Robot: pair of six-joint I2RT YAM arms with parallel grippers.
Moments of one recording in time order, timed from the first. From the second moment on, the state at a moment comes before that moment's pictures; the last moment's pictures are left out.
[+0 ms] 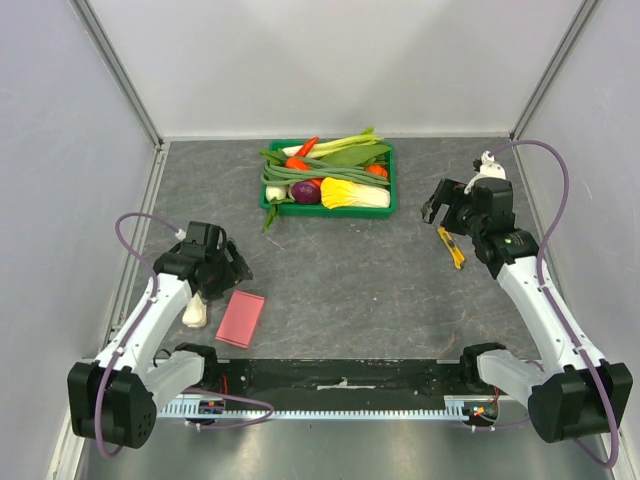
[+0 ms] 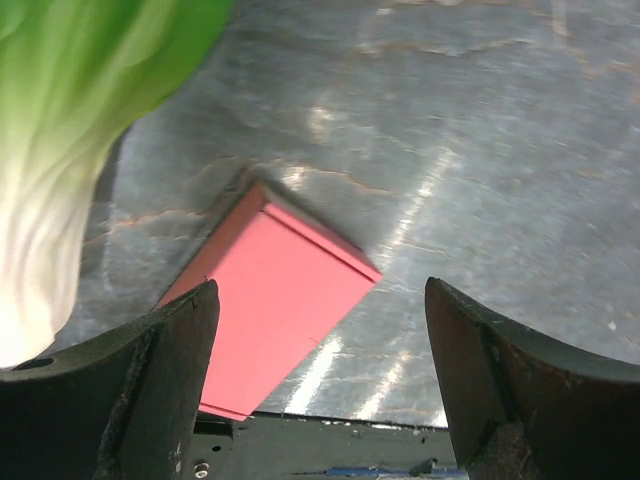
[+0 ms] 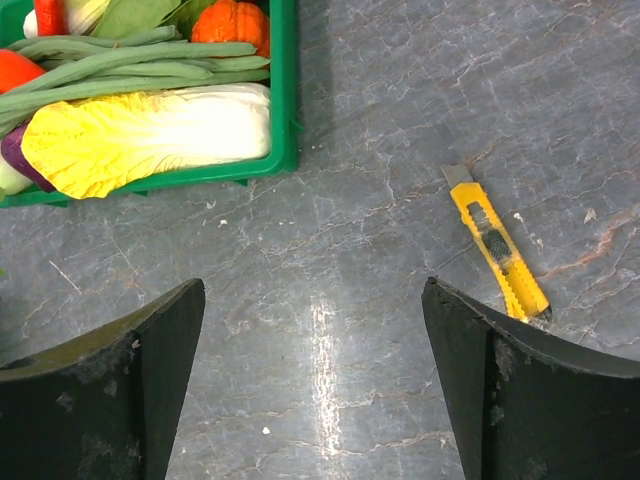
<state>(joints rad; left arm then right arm) -0.17 1.01 0.73 -0.80 0.01 -0.68 0.15 1.06 0.93 -0.40 0.00 0.42</state>
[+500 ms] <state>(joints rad) -0.20 1.12 0.59 -0.74 -0.04 -0.82 0.29 1.06 0.86 -0.40 -0.02 0.47</state>
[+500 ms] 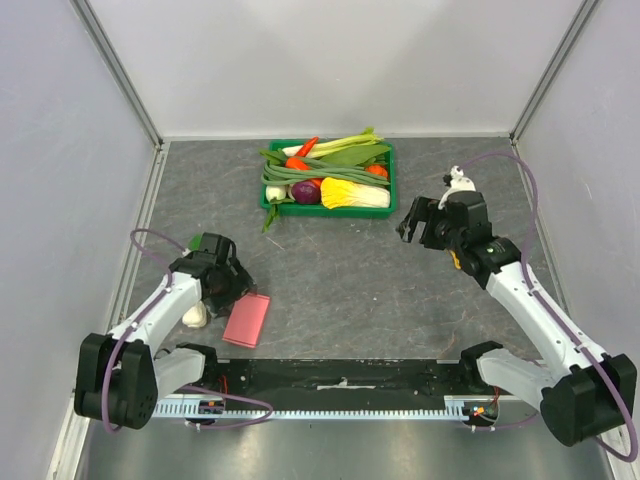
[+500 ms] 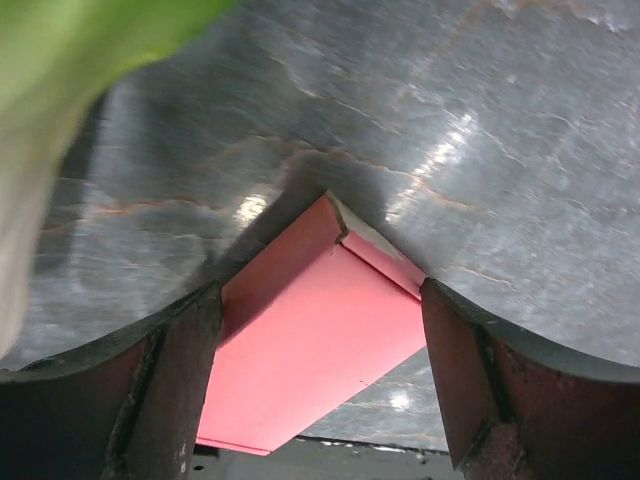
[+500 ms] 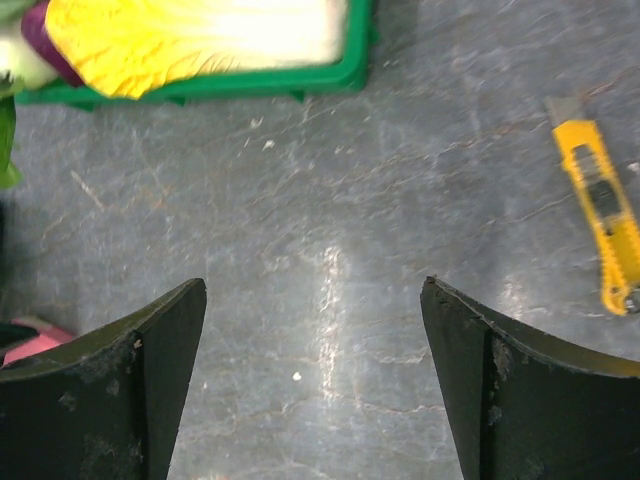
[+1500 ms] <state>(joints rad) -0.32 0.92 0.48 -0.64 0.20 -0.91 0.97 1.14 0.66 -0.18 -0.06 0.36</state>
